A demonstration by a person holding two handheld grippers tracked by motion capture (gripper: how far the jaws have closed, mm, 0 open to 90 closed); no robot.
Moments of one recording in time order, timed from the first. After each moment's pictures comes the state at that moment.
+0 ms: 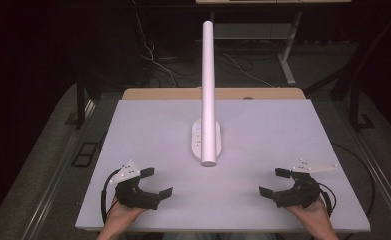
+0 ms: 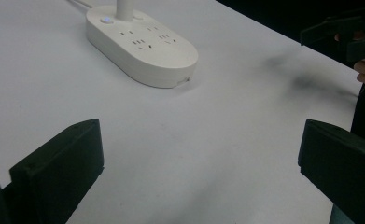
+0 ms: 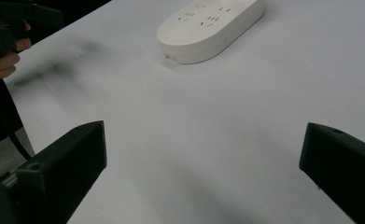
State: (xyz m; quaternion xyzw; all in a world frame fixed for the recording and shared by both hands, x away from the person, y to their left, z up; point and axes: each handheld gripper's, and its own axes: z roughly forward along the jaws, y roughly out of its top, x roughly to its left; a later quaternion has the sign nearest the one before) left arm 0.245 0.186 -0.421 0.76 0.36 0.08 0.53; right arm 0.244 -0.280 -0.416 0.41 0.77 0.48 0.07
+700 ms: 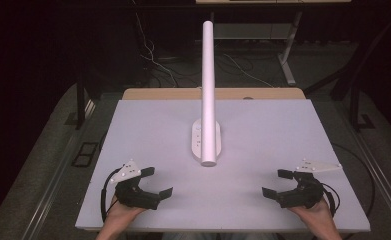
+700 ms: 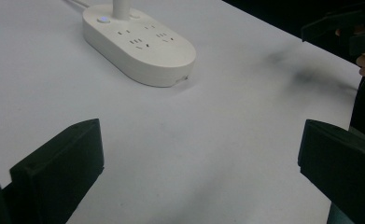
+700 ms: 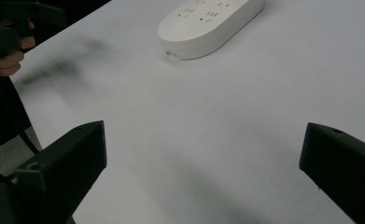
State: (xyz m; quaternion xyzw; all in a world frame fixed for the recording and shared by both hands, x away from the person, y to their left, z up) left arm 0.245 0.185 -0.418 0.77 0.35 0.09 0.53; right arm 0.242 -0.287 -0.415 0.41 0.77 0.48 0.05
